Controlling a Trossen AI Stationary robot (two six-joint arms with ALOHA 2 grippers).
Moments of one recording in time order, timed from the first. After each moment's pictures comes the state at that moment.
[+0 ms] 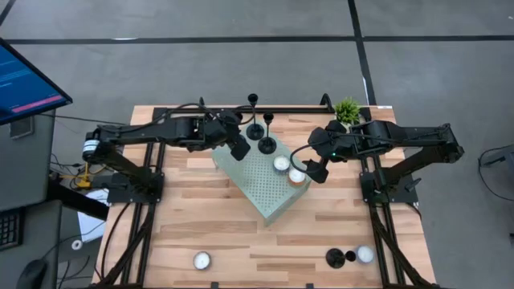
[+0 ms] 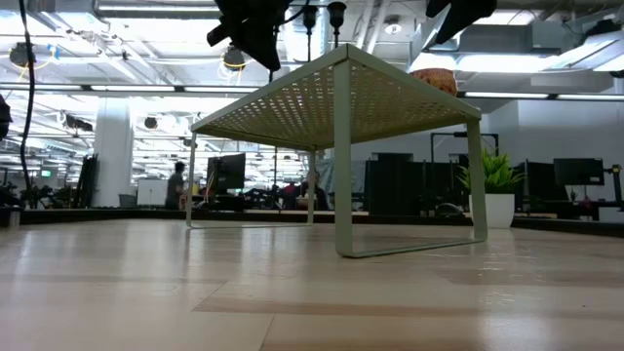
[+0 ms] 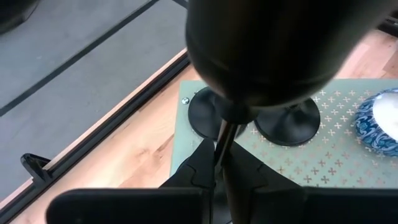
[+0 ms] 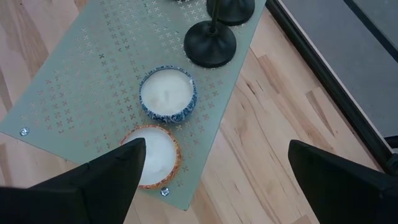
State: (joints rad) left arm 0.07 1.28 1.43 -0.81 -0.55 -0.38; right arm 0.12 1.31 1.48 -1.19 0.39 0.45
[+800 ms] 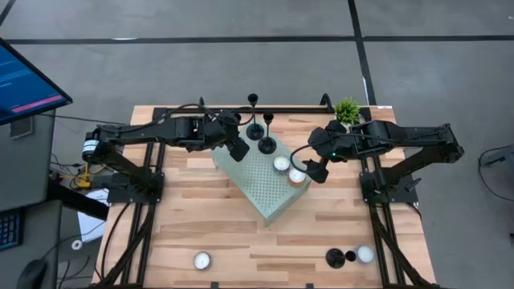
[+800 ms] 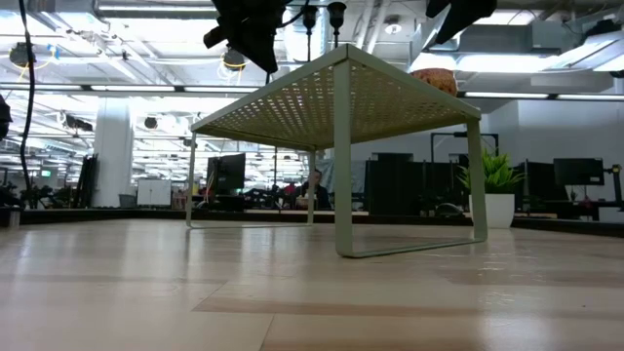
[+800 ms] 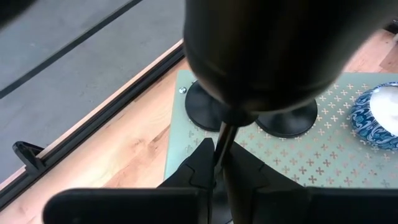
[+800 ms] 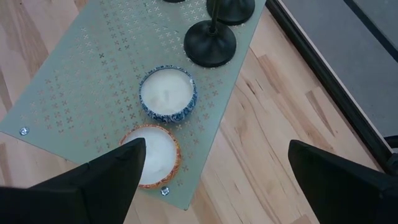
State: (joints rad) left arm 0.07 1.28 1.43 -0.84 -0.52 -0.42; right arm 0.12 1.31 1.48 -1.19 0.39 0.45
